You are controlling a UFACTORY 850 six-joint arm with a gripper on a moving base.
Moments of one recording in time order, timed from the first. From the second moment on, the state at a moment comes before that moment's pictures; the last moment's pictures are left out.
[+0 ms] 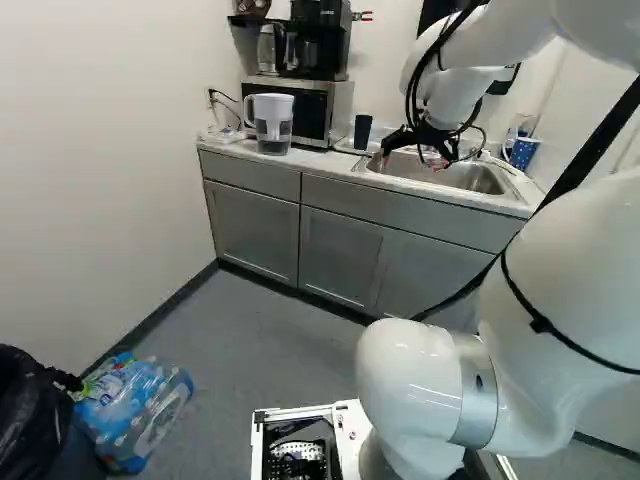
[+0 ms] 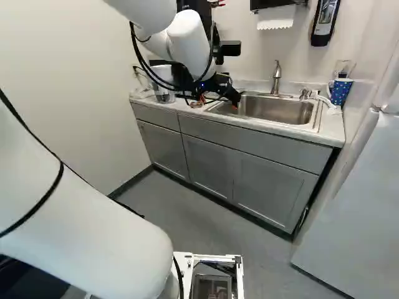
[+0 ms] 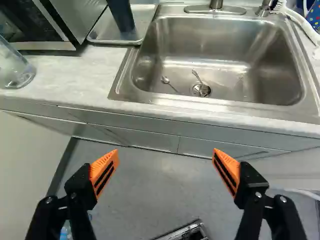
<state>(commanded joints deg) -19.5 11.2 -50.1 6.2 -17.5 -3.6</state>
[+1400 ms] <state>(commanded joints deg) -7.9 14.0 -23.3 2.5 22.6 -1.5</state>
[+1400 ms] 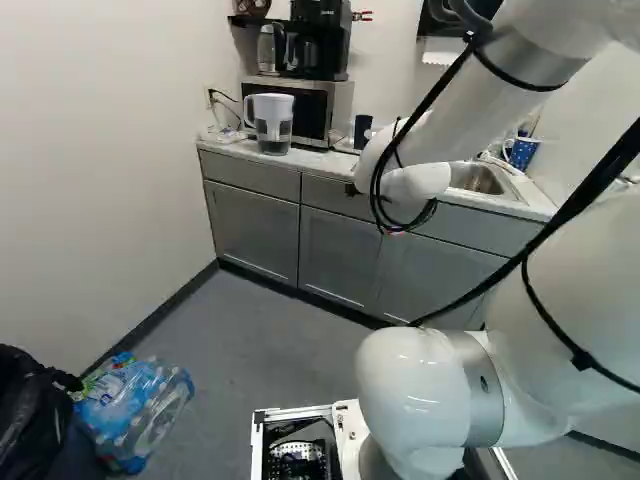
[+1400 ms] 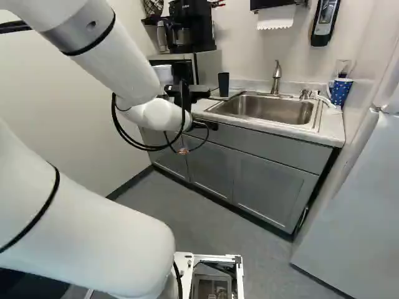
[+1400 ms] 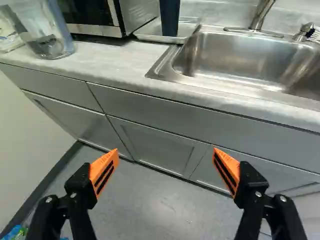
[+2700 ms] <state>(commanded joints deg) -0.7 15.8 -6.6 0.2 47.6 -0.1</state>
